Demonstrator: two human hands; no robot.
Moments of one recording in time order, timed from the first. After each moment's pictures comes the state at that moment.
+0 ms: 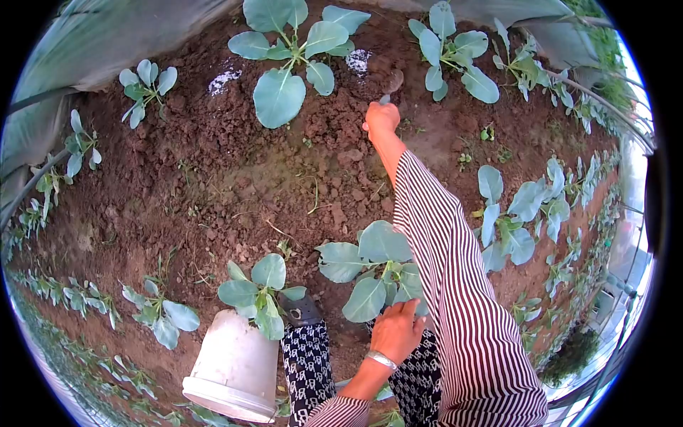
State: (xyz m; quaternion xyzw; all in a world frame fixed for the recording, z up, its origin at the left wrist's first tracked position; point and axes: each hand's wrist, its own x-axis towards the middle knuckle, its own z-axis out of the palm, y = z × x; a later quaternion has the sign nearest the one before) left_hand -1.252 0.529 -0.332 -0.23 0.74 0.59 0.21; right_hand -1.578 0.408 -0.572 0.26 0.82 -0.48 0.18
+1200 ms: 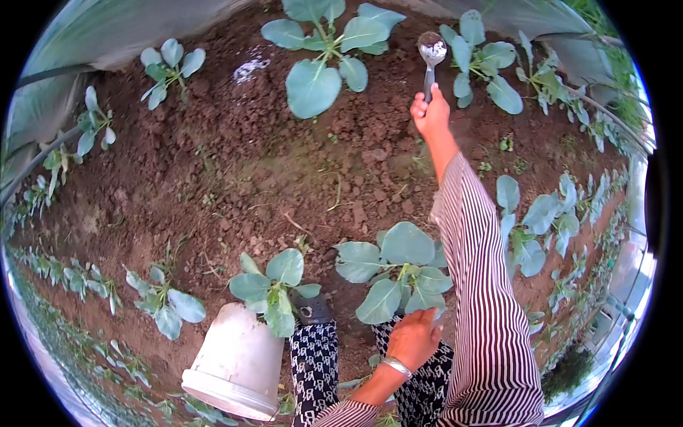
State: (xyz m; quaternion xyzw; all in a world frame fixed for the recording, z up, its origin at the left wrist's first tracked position) left_hand -1.237 0.538 -0.339 -0.23 0.73 0.62 0.19; right_hand -1.623 0.449 -0.564 0.24 0.49 -0.79 0.27
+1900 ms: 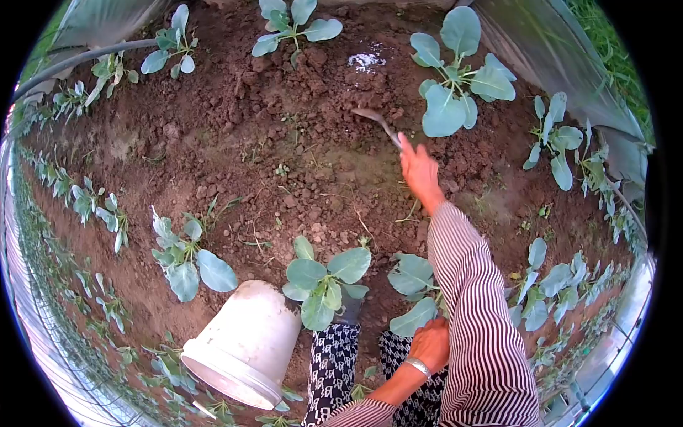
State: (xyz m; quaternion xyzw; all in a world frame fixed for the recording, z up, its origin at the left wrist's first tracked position) left_hand -1.203 0.476 -0.350 -0.30 0.67 0.65 0.20; right_hand -1.418 0.329 -0.594 -0.51 0.85 -0.12 0.11
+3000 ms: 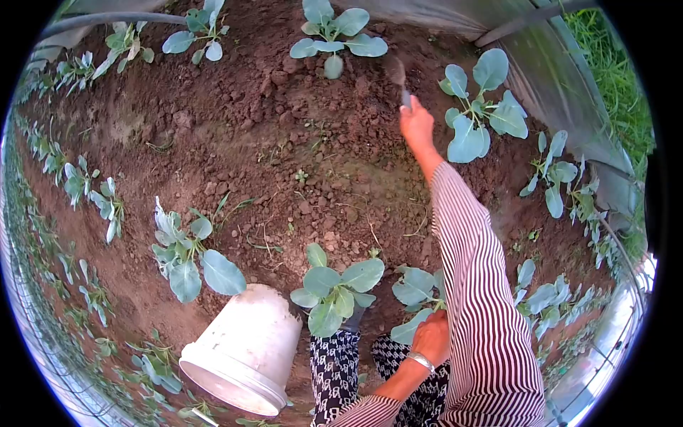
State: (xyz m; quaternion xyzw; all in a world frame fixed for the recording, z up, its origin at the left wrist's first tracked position) left_hand -1.192 0.422 -0.352 -0.34 0.63 0.70 0.09; right_hand -1.437 0.161 -0.597 -0.36 0.88 -0.29 0.11
